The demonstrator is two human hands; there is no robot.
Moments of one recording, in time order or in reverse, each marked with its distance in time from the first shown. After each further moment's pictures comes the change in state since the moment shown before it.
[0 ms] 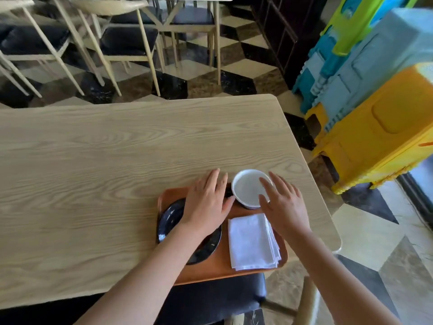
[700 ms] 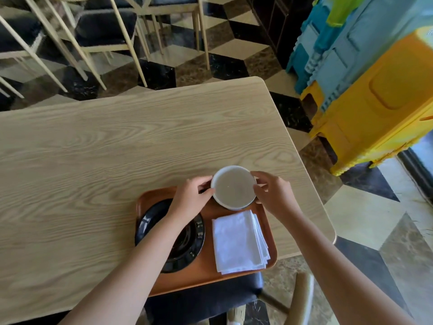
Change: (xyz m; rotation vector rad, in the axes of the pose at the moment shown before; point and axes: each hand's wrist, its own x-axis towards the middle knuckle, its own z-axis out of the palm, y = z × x) left_hand 0.037 0.006 0.021 -0.799 -0.147 -0.340; right_hand 0.025 0.029 0.009 0.620 -0.202 0.425
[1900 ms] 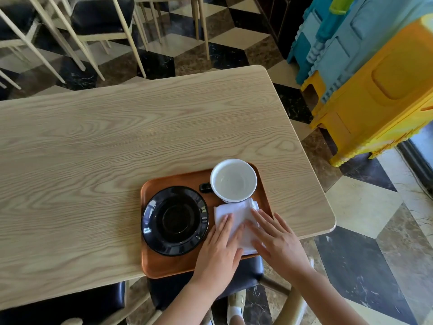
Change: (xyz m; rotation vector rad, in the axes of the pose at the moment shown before) left_hand -0.118 -0.053 0.083 0.724 -0.169 0.309; right_hand -0.105 0.083 0.036 -0.645 -0.100 -0.555
